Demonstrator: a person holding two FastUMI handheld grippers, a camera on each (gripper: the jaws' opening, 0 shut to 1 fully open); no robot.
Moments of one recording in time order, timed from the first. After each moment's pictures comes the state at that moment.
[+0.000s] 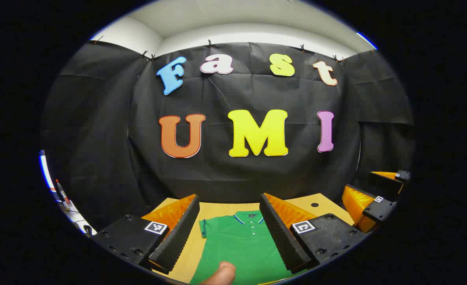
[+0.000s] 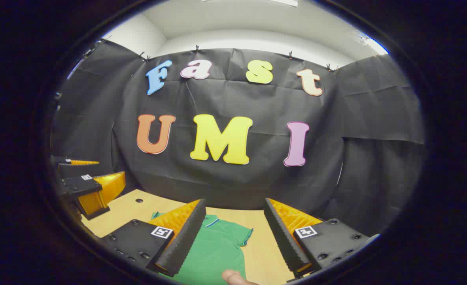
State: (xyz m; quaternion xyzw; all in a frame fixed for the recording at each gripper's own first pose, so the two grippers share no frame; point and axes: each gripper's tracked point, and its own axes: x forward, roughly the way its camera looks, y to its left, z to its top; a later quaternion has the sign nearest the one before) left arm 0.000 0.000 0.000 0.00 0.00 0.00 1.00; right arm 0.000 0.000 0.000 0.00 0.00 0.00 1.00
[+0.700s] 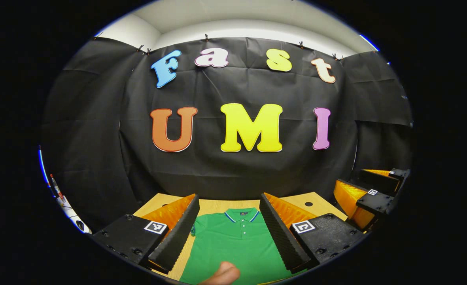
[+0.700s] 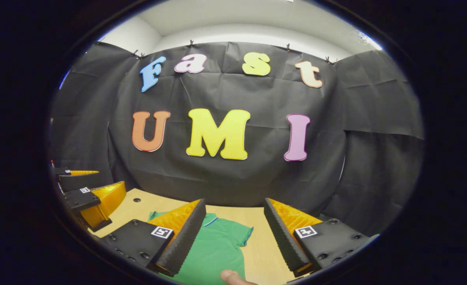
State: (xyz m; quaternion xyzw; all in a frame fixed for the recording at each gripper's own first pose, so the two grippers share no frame) left arm 0.018 -0.013 -0.014 0.00 0.00 -0.01 1.00; right arm 0.025 -0.009 -0.007 0.00 0.02 0.00 1.00
